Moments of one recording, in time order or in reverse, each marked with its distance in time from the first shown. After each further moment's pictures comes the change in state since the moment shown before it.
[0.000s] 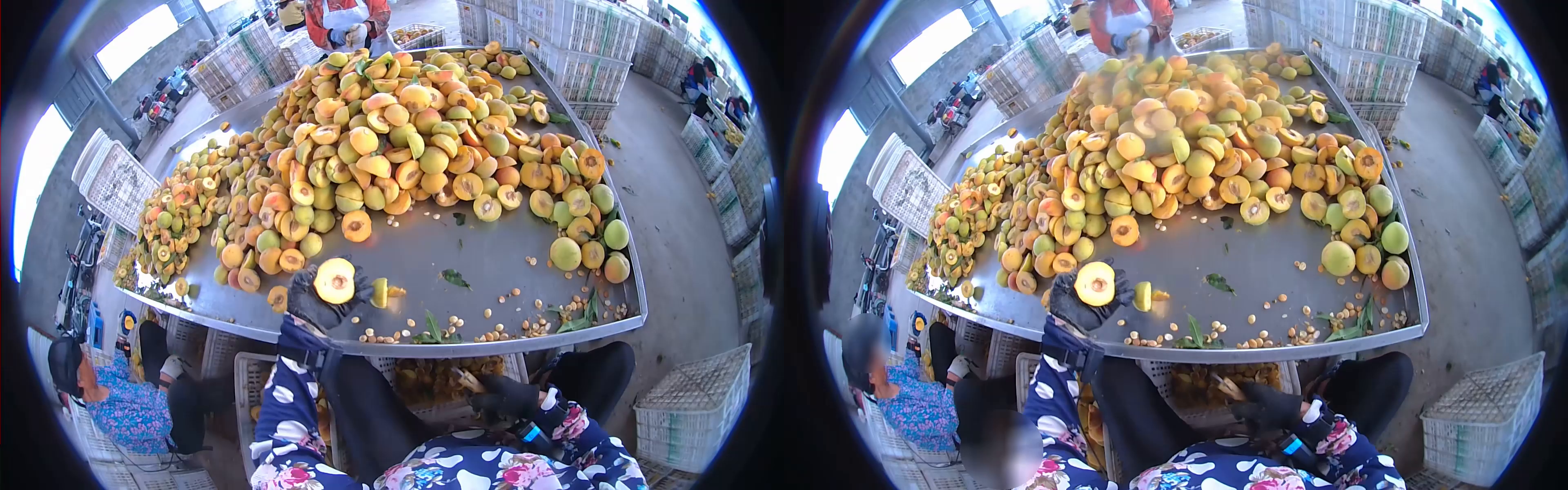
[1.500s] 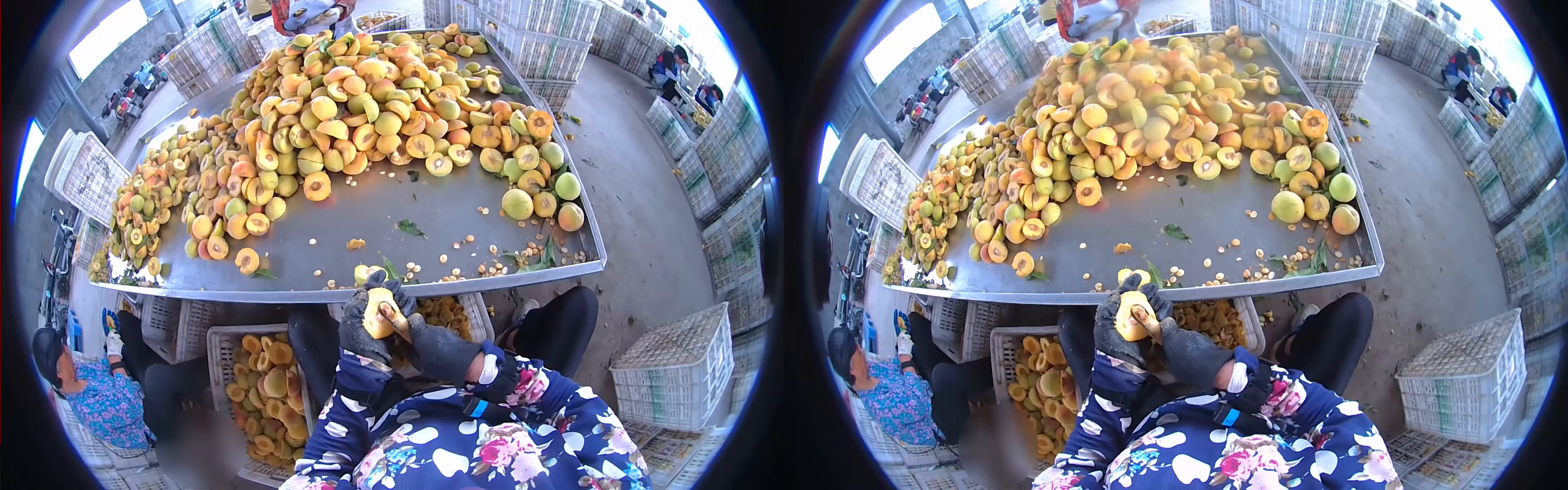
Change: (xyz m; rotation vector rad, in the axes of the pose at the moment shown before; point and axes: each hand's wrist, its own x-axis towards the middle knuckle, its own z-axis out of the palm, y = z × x) left_hand -0.061 -0.182 0.015 1.662 0.048 0.789; right_hand 0.006 -0.035 0.066 -0.845 0.398 -0.519
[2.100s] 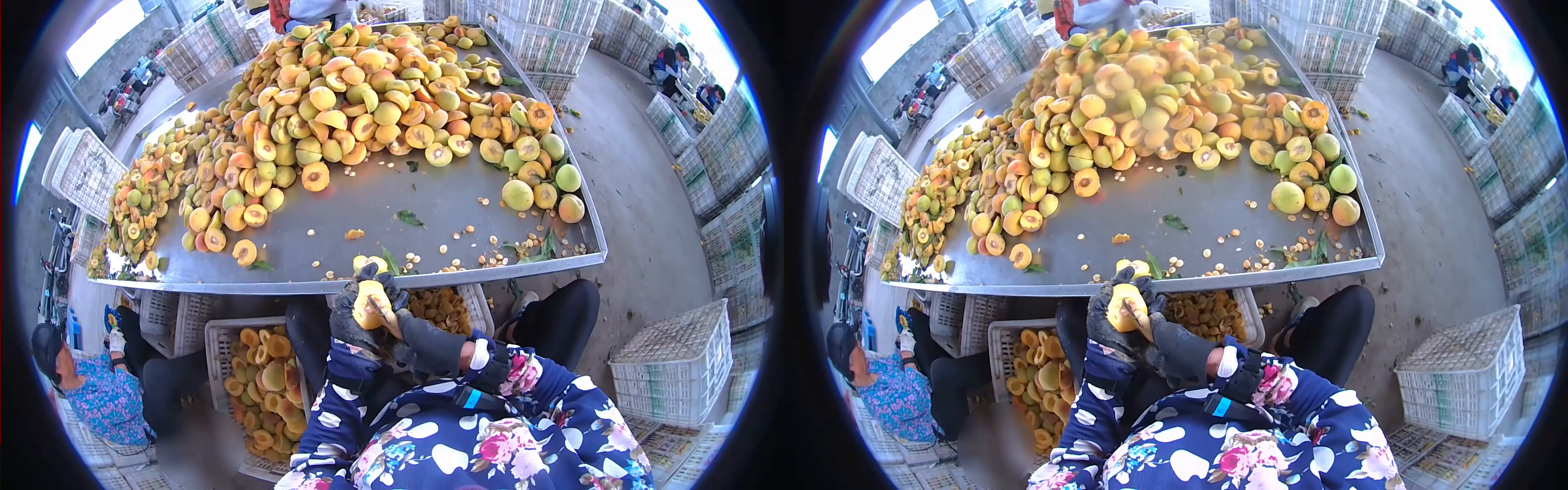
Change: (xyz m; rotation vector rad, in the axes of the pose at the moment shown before) left_hand -0.003 -0.001 0.002 -0.789 0.085 -0.340; right_hand 0.011 -0.005 0.005 0.311 -0.166 0.115
